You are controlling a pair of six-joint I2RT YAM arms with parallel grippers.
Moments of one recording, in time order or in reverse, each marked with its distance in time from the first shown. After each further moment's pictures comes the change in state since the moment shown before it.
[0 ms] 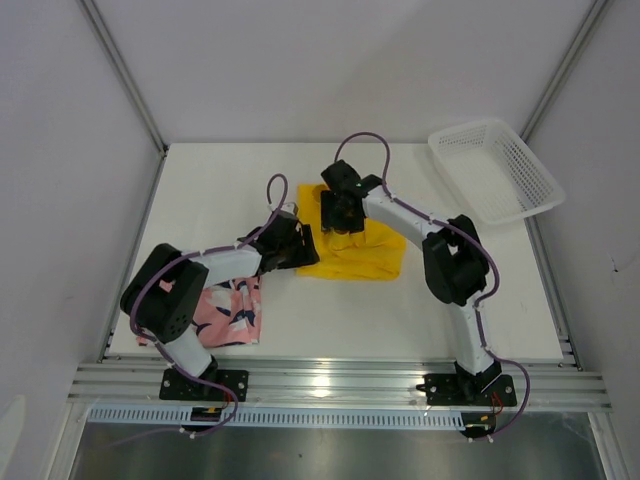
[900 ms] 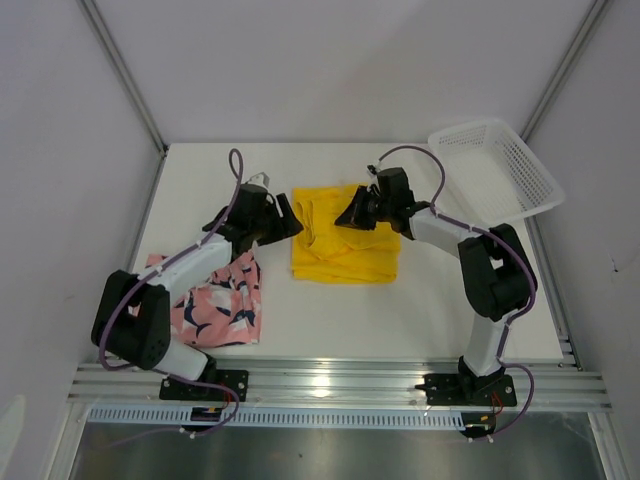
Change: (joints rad) left arm 0.140 -0.249 0.065 -0.191 0.052 -0.006; right arm -0.200 -0.308 -0.601 0.768 -0.592 0.200
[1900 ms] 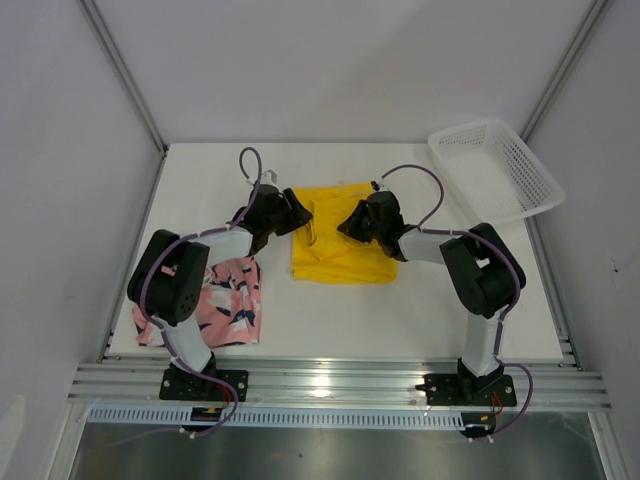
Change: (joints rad) left arm 0.027 0.332 0.041 0.427 0.013 -0.093; right arm 0.076 0.053 -0.193 0.332 0.350 0.104
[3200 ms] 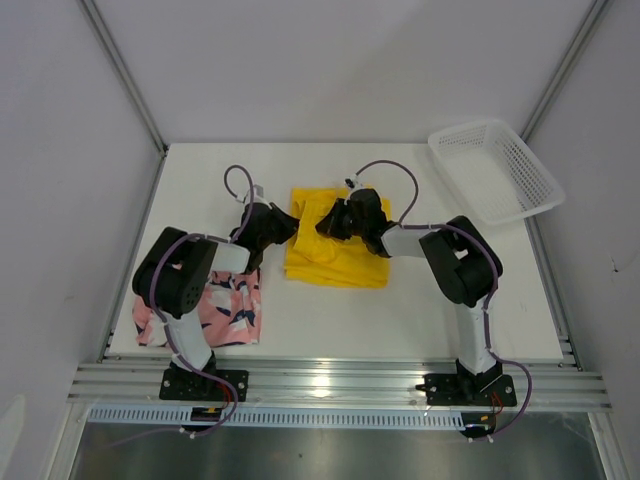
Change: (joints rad) left arm 0.026 0.057 -0.210 0.407 0.011 -0.188; right arm 0.051 0.150 0.131 0.093 -0.168 -0.034
